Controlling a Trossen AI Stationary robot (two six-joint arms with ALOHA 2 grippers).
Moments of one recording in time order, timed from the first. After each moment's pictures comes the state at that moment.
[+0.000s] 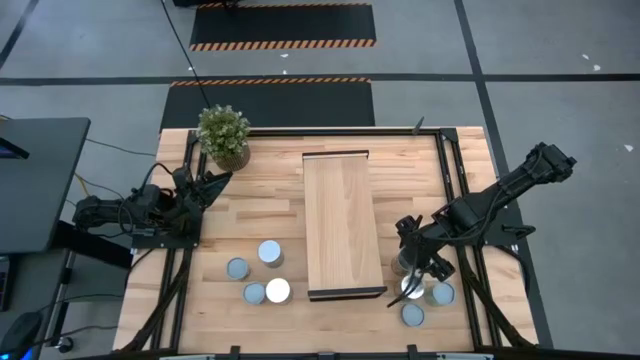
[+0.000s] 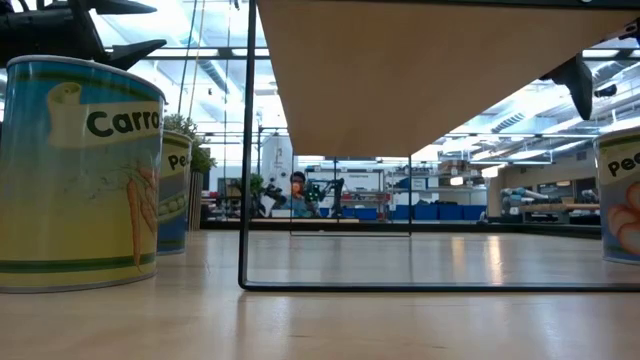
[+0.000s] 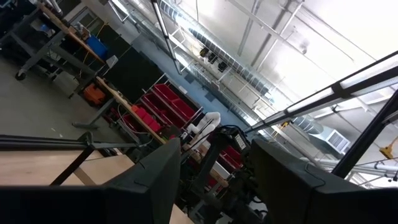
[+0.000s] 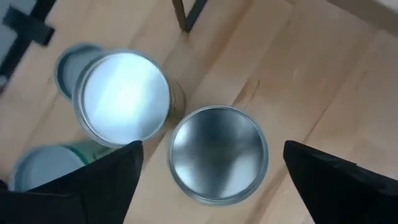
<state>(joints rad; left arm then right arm) -0.08 0.01 0.06 0.39 -0.47 -0.64 0.50 1.18 0.90 -0.93 -0.07 -0.07</state>
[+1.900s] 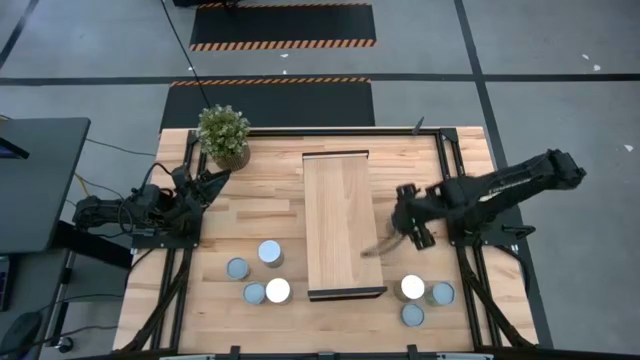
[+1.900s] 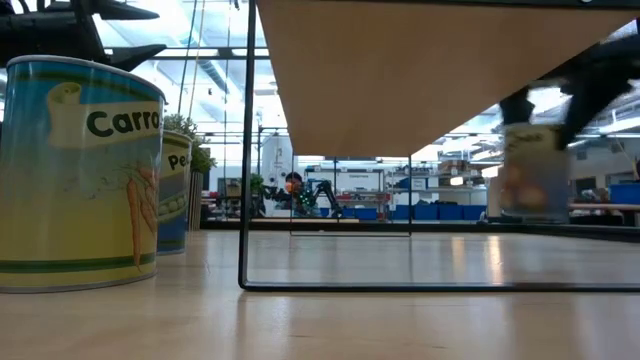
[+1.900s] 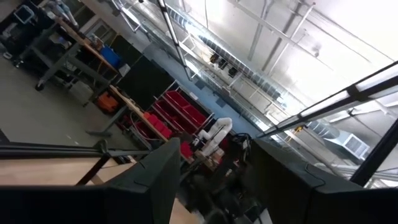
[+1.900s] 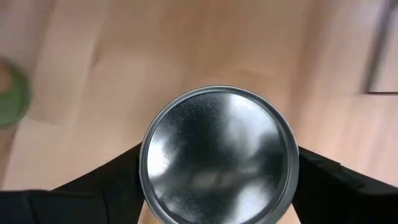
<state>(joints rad) -0.08 0.01 0.06 0.38 -0.53 -0.61 0.15 1.12 0.84 -0.95 0.15 -0.13</state>
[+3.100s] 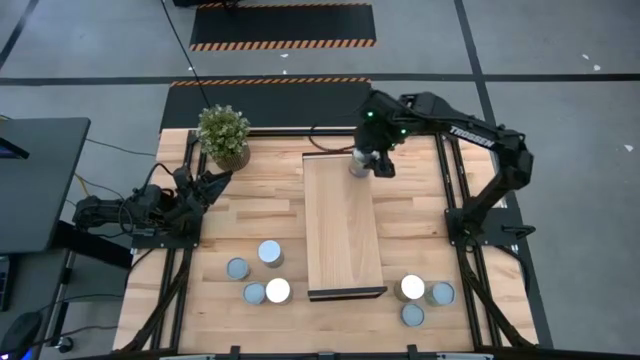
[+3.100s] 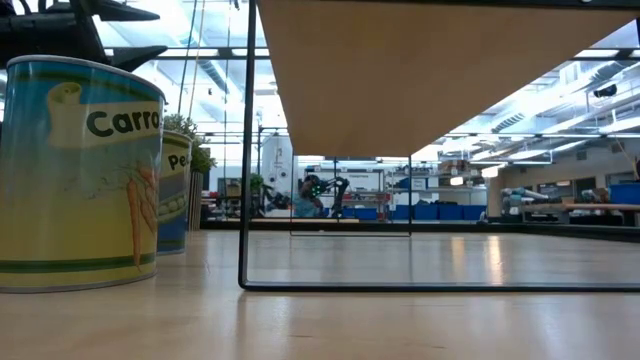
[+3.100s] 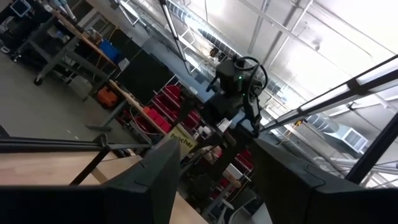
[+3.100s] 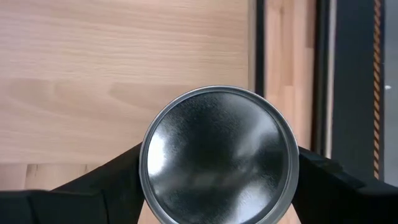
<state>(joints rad) -0.08 0.01 0.06 0.36 -0.50 -0.62 -0.41 1.60 1.72 -1.24 -0.13 -0.48</state>
